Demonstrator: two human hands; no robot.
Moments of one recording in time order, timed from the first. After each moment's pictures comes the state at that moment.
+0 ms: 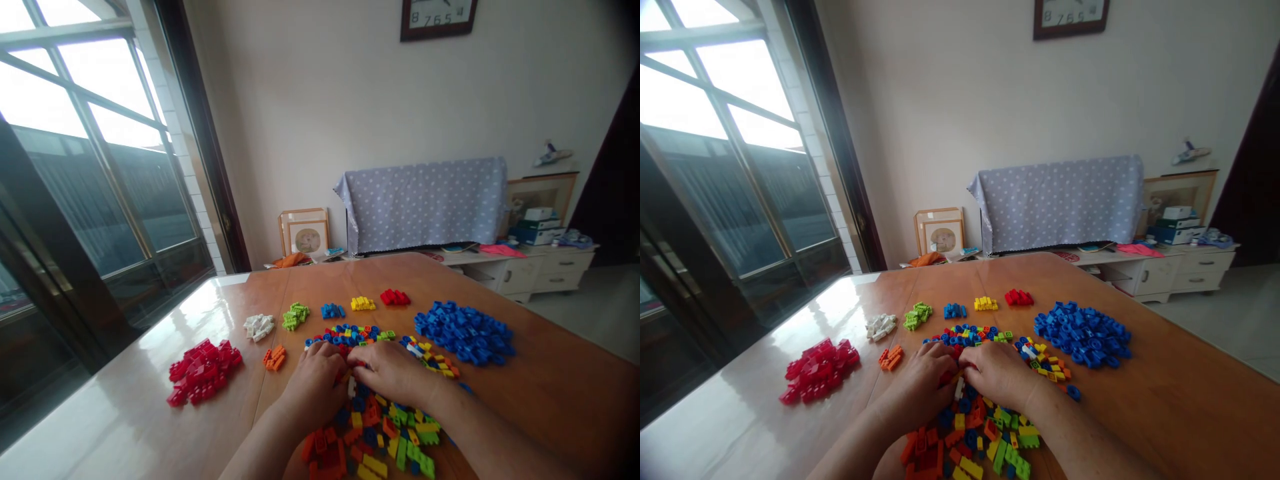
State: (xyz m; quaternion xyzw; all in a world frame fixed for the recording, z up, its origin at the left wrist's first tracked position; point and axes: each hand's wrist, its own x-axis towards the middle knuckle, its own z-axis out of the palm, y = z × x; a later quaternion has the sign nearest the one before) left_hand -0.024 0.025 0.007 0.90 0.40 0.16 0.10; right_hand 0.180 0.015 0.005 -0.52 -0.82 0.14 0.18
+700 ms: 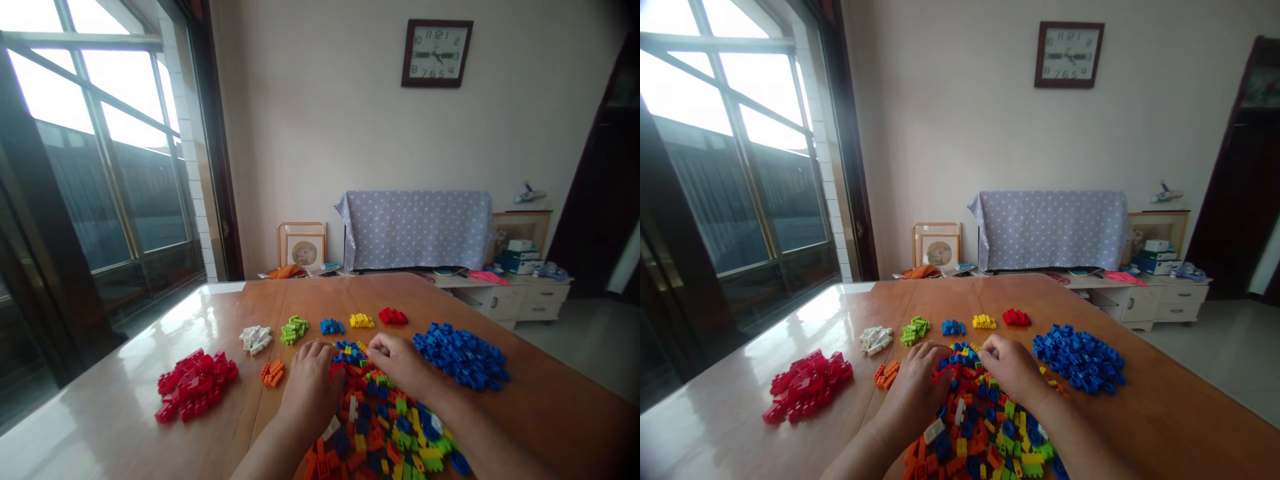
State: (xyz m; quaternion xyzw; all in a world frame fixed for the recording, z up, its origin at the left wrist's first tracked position) left_hand -0.029 0.024 0.021 0.83 0.46 0.30 0.07; right_hand 0.200 0.043 -0.012 -0.62 -0.68 0.16 0.36
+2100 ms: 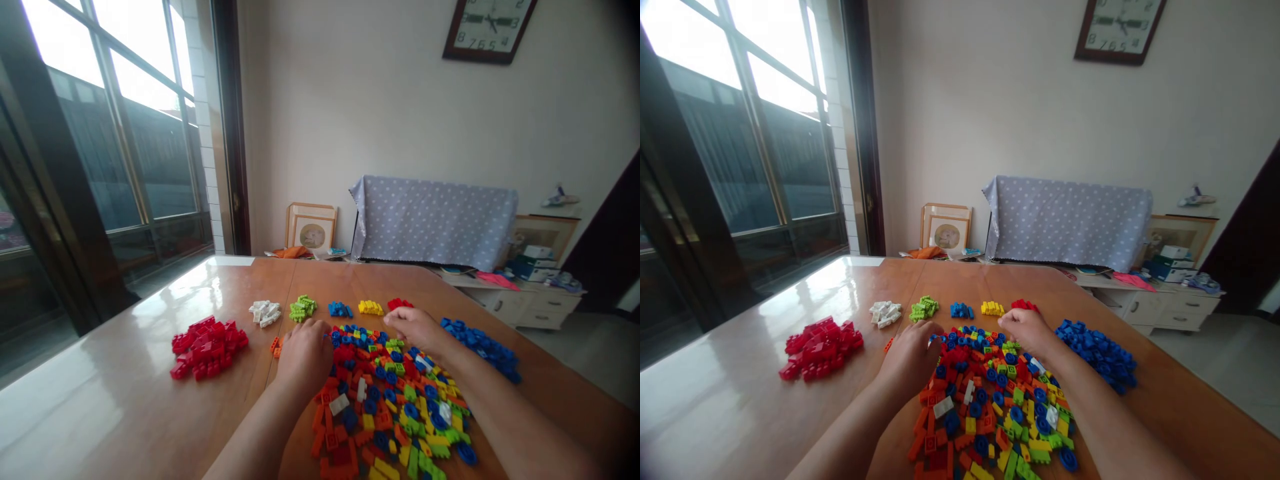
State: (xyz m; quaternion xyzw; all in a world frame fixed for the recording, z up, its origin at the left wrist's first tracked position) left_hand -0.053 0.042 0.020 0.77 0.58 0.25 0.08; right_hand 0.228 0.080 0.009 -0.65 -0.62 0.29 0.34
